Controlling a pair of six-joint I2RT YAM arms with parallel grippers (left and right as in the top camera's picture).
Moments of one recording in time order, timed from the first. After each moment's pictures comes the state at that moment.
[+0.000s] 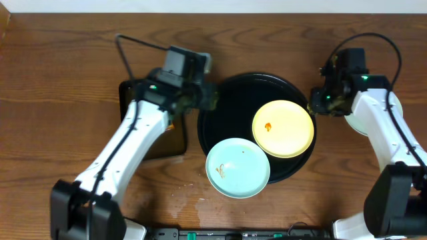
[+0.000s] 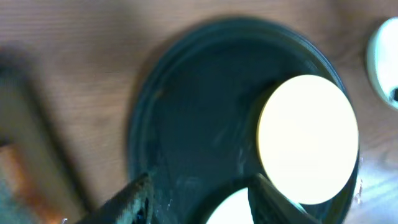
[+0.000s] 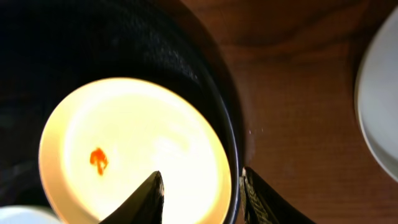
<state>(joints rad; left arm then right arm) -0.38 1.59 1.28 -0.65 0.26 -0.24 0.01 1.69 1.25 -0.86 -0.10 0.12</state>
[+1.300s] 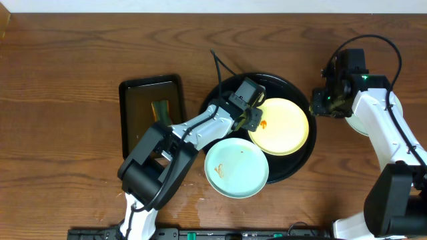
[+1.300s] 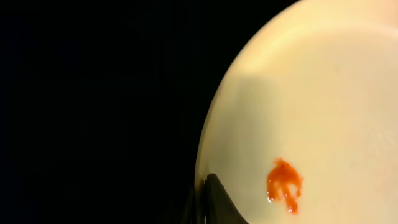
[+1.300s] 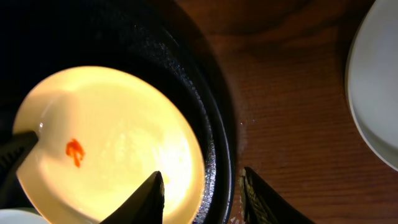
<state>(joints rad) -0.69 2.04 1.28 -0.29 0.07 -0.27 0.01 1.69 1.25 -0.88 -0.09 0.15</state>
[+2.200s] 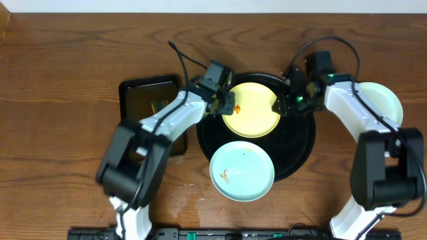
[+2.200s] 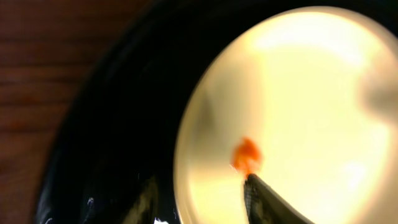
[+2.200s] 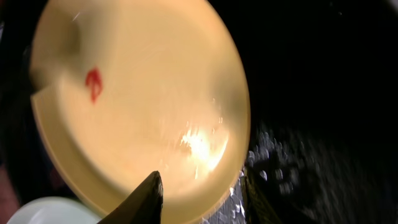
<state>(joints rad) -0.49 1.95 1.28 -0.42 0.13 -0.37 0.13 1.89 1.25 -0.69 -0.41 0.02</state>
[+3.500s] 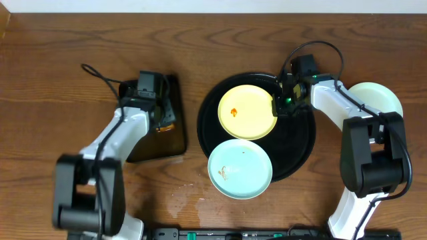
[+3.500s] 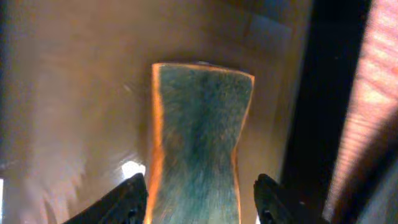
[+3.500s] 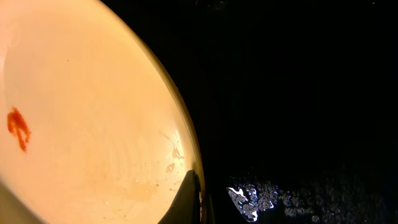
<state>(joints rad) -0.13 1.70 0.97 -0.48 -0.03 -0.44 0.18 2.00 1.27 -0.64 -0.29 0.13</state>
